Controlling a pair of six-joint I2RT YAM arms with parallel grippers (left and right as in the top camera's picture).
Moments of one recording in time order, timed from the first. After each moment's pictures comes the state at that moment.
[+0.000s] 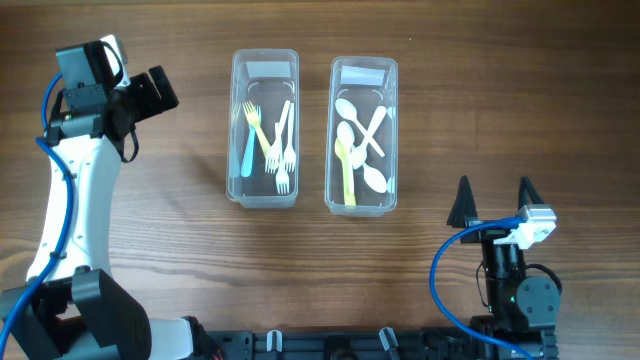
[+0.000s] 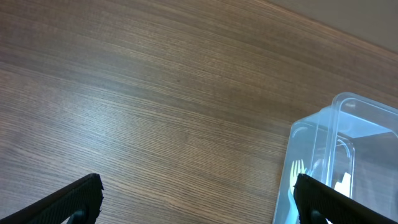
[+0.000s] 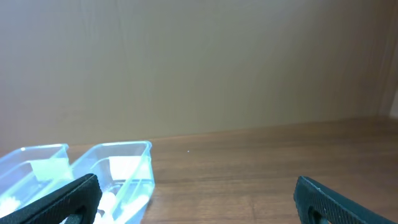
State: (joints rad) left arm 0.20 1.58 1.27 -0.54 0.05 -0.18; right arm 0.04 0.01 0.01 0.11 0.02 0.10
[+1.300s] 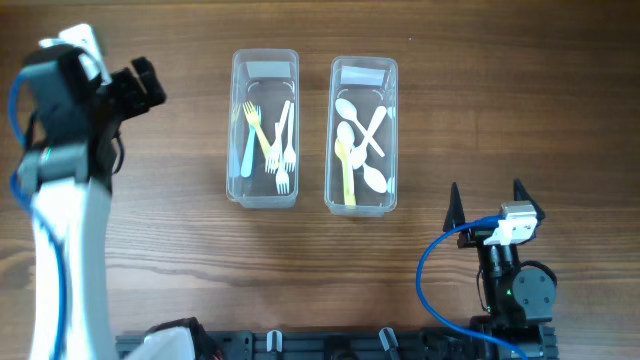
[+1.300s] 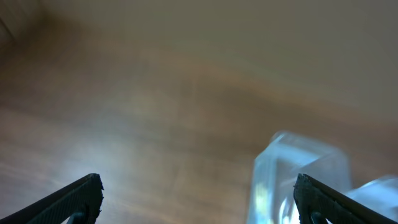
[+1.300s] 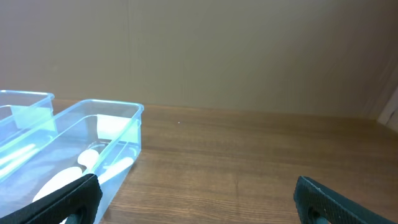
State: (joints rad) left arm 0.20 1.31 1.27 -0.55 0.05 -0.18; right arm 0.04 0.01 0.01 0.00 0.00 -0.06
